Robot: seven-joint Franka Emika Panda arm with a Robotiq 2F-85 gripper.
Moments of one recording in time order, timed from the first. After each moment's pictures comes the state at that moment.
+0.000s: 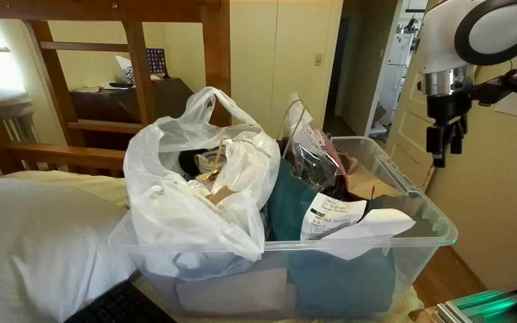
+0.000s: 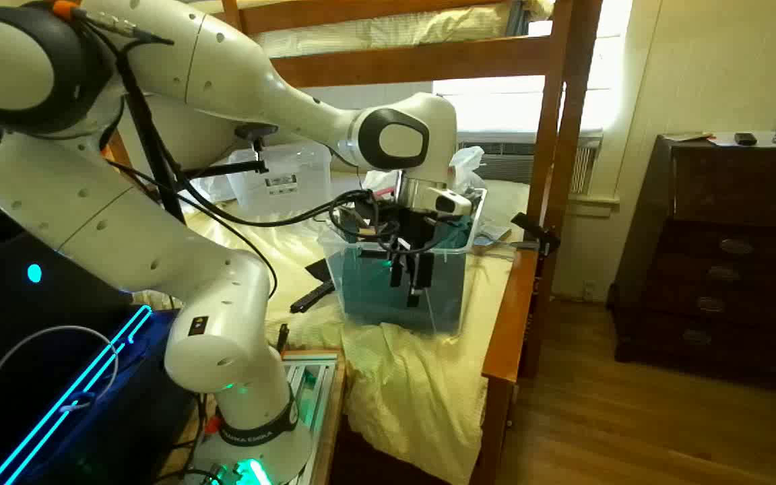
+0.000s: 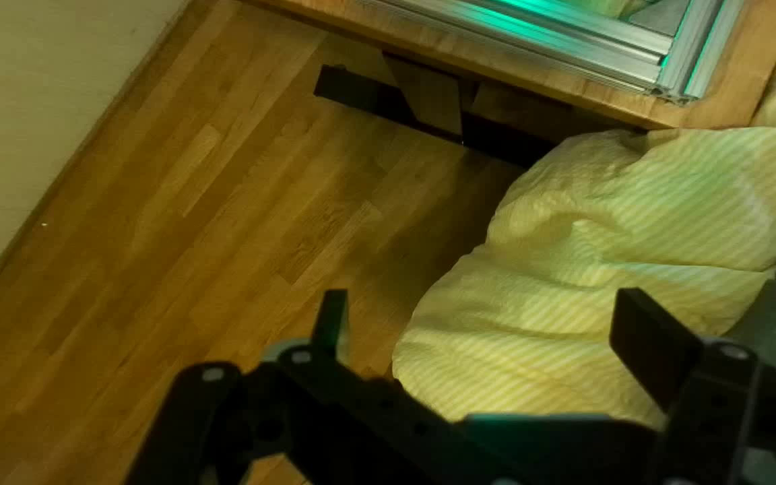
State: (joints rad) arm 0.22 -0.59 0.32 -2.61 0.02 1.77 0.13
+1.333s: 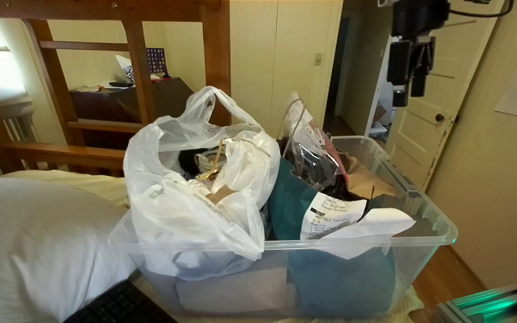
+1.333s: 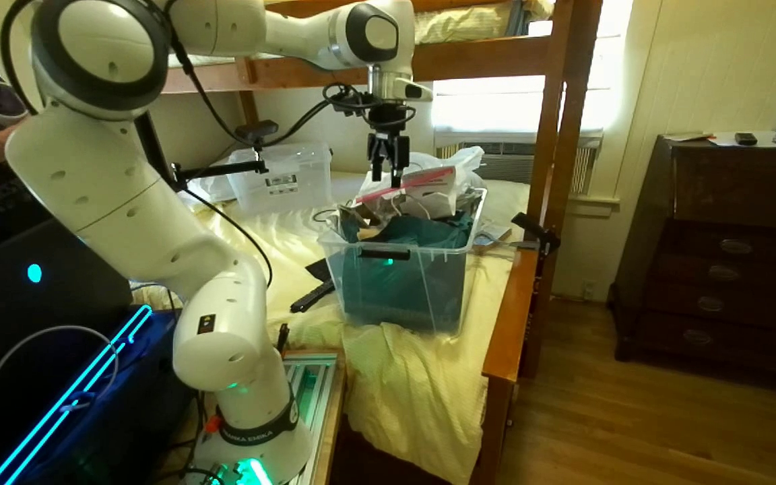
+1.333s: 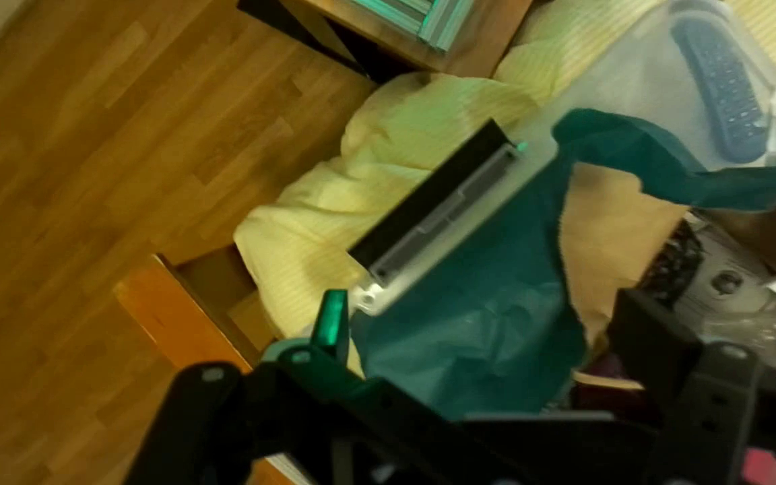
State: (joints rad) arm 0.32 -0.39 0.55 -2.03 0.15 1.52 0.33
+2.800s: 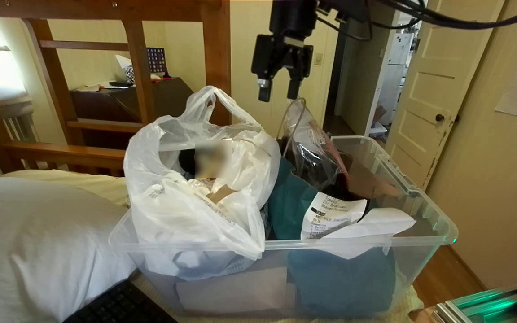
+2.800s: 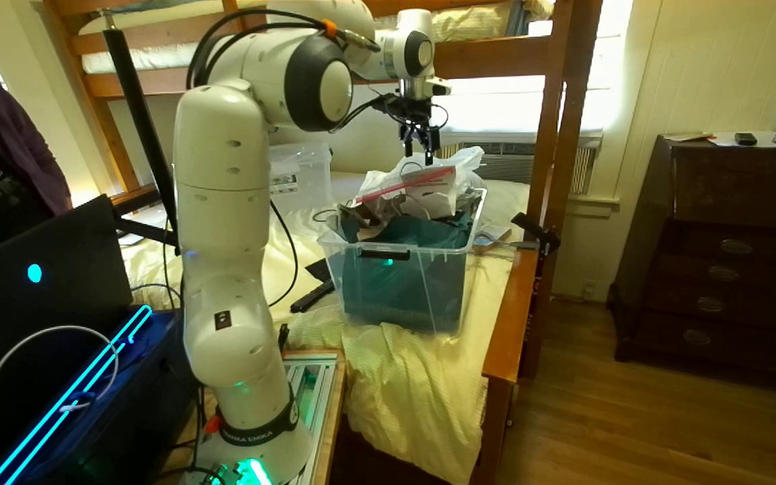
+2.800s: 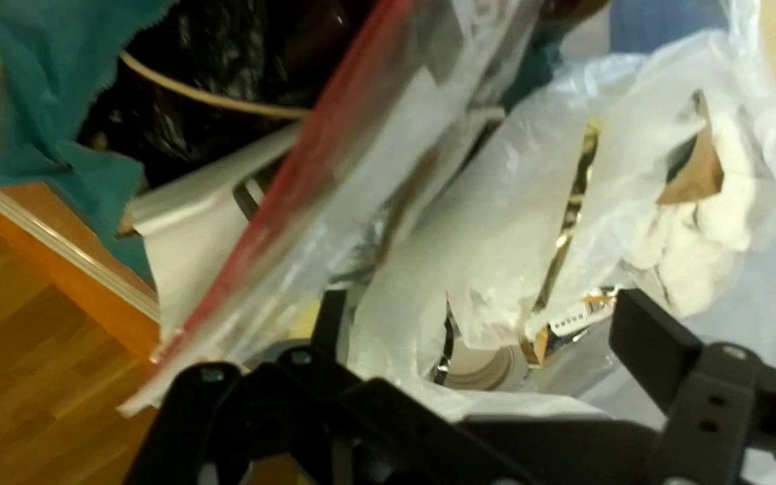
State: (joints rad) arm 0.50 0.23 0.65 -1.52 -0.14 1.82 0.57
